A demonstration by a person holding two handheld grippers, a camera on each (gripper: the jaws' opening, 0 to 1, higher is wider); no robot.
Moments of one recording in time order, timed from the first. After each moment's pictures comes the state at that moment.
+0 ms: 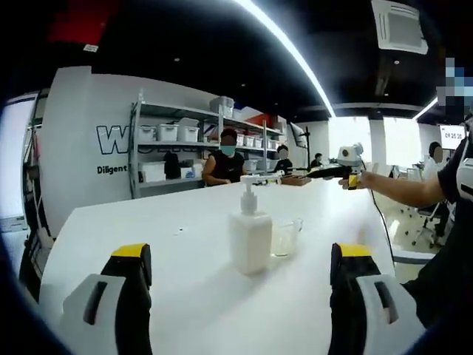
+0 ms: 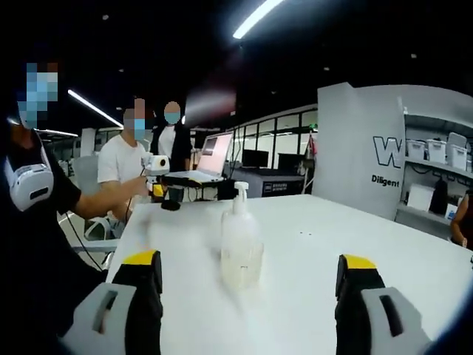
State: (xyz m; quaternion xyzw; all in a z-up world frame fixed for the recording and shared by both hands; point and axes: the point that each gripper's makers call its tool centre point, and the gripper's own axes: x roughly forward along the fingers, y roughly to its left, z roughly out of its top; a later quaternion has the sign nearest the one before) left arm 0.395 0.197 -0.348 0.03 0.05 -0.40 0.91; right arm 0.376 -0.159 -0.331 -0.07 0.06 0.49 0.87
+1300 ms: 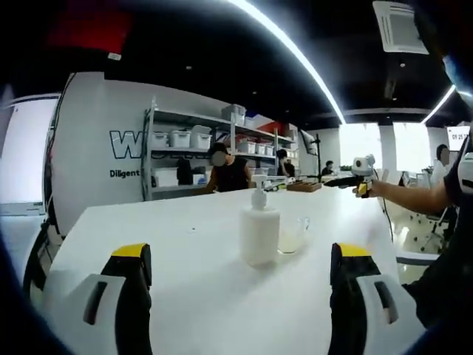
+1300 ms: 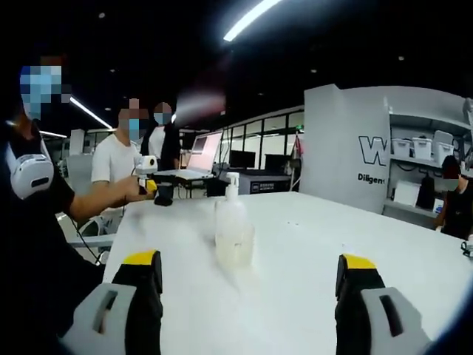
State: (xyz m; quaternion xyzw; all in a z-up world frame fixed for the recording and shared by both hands) left arm 0.382 0.227 -0.356 0.01 0.02 -0.37 0.93; right arm 0.356 -0.195 -0.350 -0.07 0.05 0.46 0.89
